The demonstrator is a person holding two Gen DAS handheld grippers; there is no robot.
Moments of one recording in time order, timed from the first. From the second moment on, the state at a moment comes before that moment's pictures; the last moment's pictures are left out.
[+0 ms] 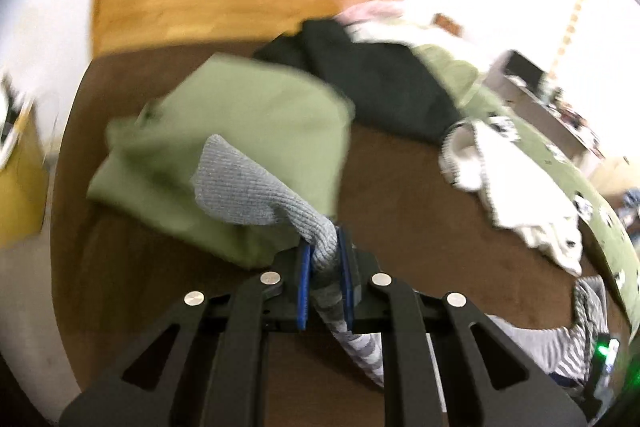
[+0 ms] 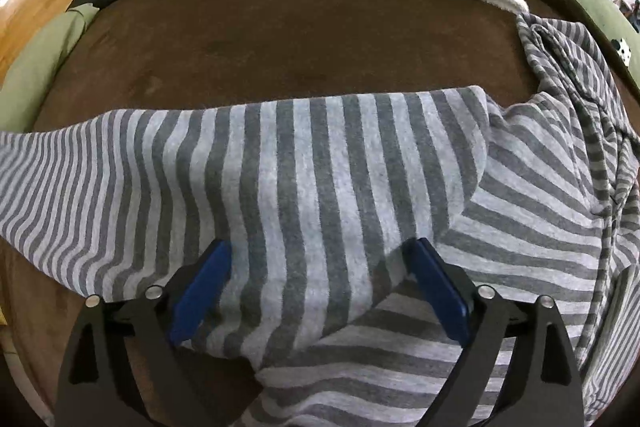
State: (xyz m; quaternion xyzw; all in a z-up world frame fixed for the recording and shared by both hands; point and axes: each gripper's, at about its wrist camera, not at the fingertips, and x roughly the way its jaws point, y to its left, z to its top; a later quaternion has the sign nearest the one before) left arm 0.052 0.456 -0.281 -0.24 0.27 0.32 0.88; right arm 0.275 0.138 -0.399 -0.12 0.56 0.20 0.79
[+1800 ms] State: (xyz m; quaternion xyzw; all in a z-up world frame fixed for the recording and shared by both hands) left arm 0.143 0.339 -0.382 -0.25 0.46 0.12 0.84; right arm 0.293 0.107 -0.374 -0.02 0.59 0.27 0.76
